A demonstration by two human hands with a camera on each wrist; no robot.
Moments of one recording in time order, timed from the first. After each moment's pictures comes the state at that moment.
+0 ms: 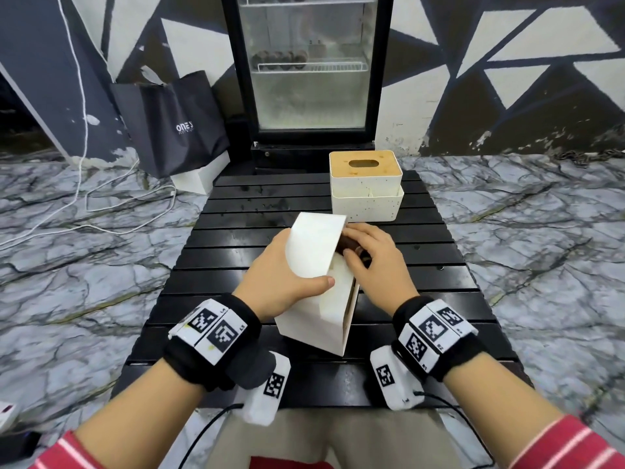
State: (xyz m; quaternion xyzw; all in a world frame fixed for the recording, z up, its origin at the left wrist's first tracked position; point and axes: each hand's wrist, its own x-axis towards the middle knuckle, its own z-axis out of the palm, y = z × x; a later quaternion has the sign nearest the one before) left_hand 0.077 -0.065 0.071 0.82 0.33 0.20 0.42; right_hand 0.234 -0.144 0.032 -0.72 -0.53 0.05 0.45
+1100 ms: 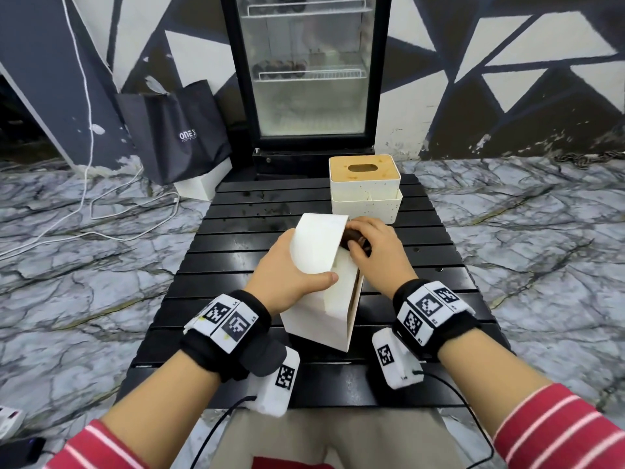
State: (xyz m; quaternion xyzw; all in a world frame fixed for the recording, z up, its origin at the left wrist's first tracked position) left_hand 0.087 -0.060 0.066 0.82 0.32 0.22 0.43; right_hand 0.251 -0.133 0.038 -0.74 -0.52 0.05 0.42
